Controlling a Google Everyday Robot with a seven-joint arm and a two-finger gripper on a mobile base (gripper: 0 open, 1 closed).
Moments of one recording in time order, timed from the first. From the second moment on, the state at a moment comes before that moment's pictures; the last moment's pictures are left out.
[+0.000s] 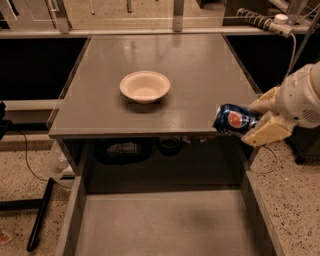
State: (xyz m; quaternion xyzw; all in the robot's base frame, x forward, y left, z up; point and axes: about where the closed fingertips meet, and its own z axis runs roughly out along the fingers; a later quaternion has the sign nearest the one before) arm 0.469 -0.213 0.906 -0.57 0.78 0.03 0.27
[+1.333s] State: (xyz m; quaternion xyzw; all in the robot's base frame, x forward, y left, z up) arm 0.388 -0.180 0.781 -0.55 0.80 0.09 0.25
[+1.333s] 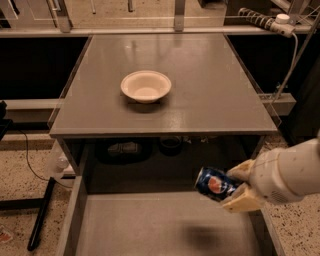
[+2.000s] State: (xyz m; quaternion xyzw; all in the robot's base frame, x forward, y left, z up) arm 0.370 -0.103 0.650 -0.52 0.80 0.20 0.22
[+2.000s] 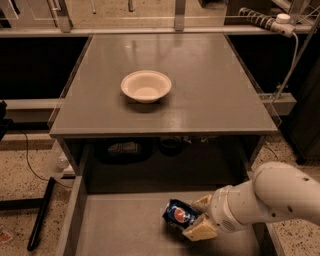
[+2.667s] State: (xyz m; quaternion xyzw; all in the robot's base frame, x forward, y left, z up) arm 0.419 -0.080 0.647 -0.53 0.79 0.17 0.25
